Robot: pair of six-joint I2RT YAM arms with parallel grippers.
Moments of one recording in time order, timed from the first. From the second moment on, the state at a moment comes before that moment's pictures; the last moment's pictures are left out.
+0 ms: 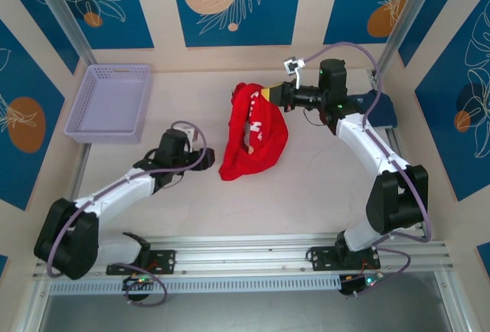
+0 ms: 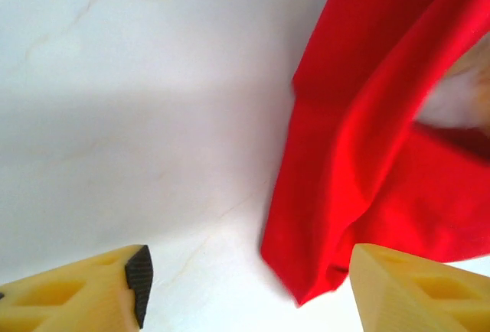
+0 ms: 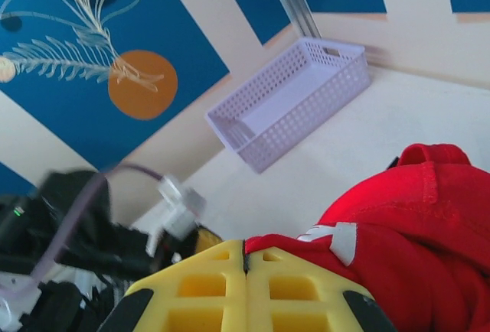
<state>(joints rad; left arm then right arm) -0.47 1.25 0.68 -0.12 0.11 -0.44 0.23 1.53 1.28 -0.07 -0.98 0.25</state>
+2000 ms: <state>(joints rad) -0.80 1.30 0.83 -0.05 0.17 -0.45 0.30 1.36 1.27 -0.32 -0.76 0.35</state>
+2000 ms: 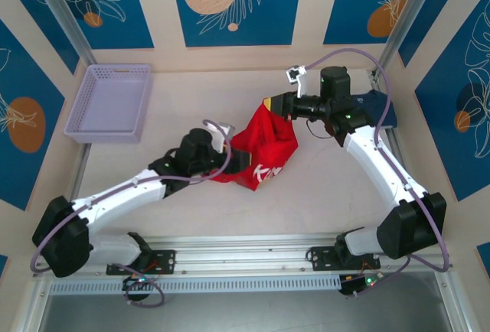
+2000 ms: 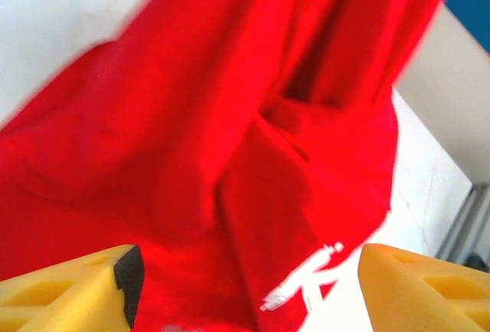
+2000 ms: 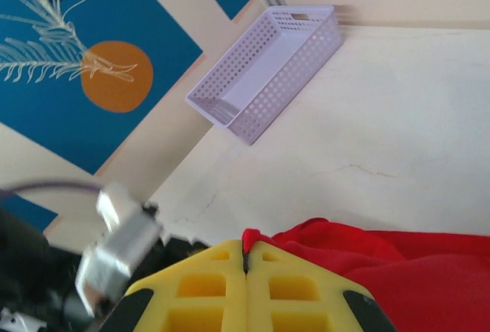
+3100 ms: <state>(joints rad) -0.55 1.10 0.59 -0.23 -0.07 -0.35 0.28 1.27 1.16 -0.27 -0.64 0.57</state>
